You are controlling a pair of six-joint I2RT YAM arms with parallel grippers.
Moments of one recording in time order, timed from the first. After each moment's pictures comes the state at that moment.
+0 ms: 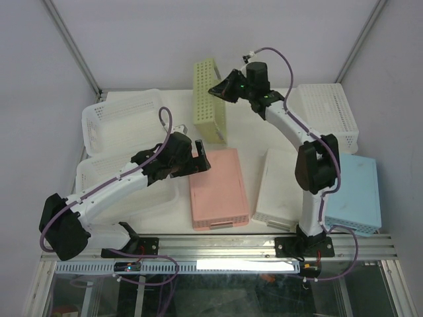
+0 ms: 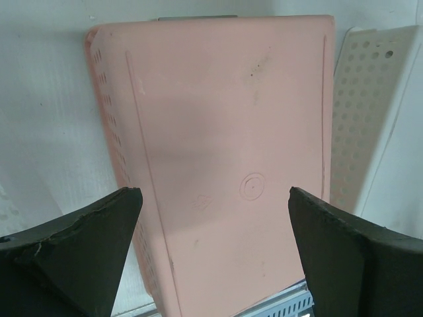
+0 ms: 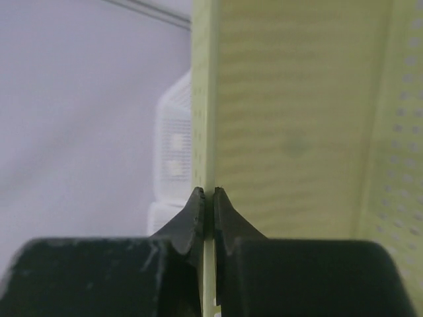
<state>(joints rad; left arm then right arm) -0.76 1.27 0.99 -0.54 -0.12 -0.85 0.44 2.03 1.85 -0.24 -0.33 0.86</state>
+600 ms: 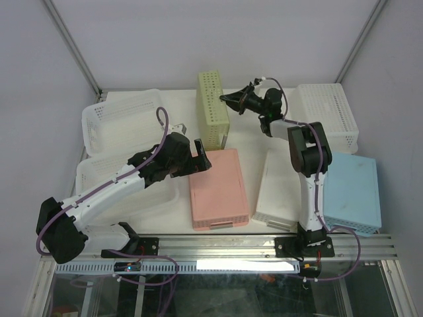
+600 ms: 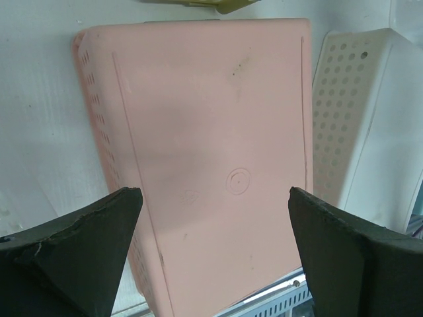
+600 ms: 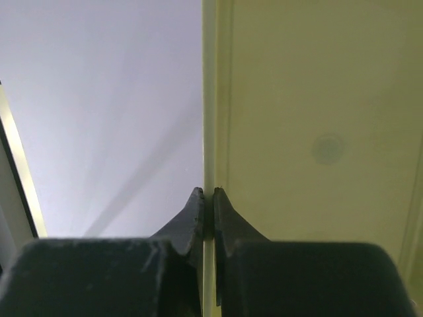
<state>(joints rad) -0.77 1.23 0.98 -0.53 -0.12 -0.86 0.26 2.24 1.46 0.93 -0.83 1.70</state>
